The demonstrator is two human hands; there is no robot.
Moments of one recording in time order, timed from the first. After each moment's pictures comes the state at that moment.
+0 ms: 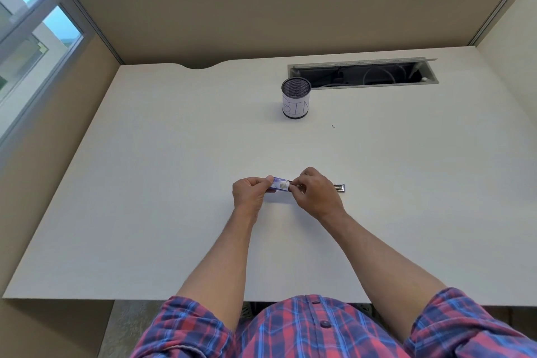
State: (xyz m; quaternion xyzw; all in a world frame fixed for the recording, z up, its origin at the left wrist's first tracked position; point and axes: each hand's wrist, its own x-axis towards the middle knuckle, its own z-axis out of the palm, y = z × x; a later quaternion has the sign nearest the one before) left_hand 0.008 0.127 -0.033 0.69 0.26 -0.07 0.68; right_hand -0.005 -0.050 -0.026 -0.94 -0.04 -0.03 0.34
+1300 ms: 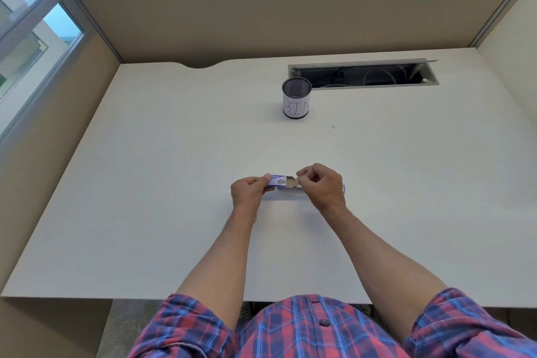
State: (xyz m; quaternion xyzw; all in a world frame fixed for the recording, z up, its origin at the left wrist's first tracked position) left_hand 0.011 0.129 -0.037 0.65 0.27 -0.06 0.71; right_hand 0.001 -0.053 -0.021 -0.82 0.13 -0.04 0.56
